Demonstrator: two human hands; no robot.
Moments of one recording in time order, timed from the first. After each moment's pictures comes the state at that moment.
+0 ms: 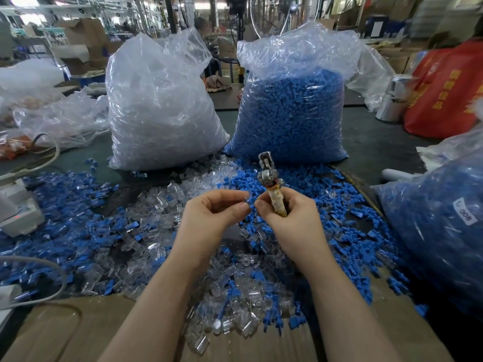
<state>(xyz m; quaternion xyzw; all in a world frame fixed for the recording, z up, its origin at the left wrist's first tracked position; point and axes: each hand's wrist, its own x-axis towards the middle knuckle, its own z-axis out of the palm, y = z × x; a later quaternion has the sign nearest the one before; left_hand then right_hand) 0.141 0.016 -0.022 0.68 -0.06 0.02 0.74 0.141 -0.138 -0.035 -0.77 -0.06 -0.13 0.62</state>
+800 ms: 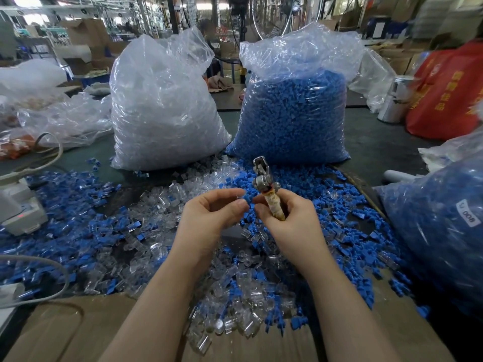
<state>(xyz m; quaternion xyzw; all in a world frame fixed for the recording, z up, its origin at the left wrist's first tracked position) 0.144 0.018 -0.023 0.64 -0.02 0.01 0.77 0.140 -0.139 -0.037 -0.79 -0.08 -0.13 0.59</state>
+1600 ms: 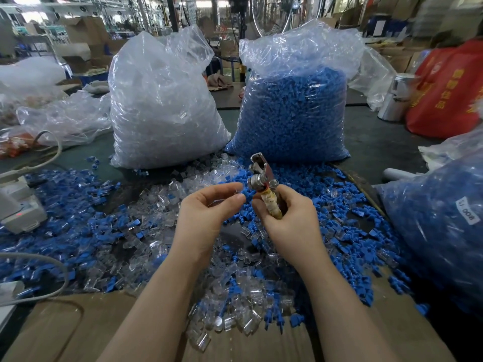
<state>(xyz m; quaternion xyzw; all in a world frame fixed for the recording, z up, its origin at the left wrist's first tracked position) 0.142 0.013 -0.018 0.64 -0.01 0.04 0.77 0.142 -0.138 -0.039 -0.81 -0.08 -0.18 0.55</state>
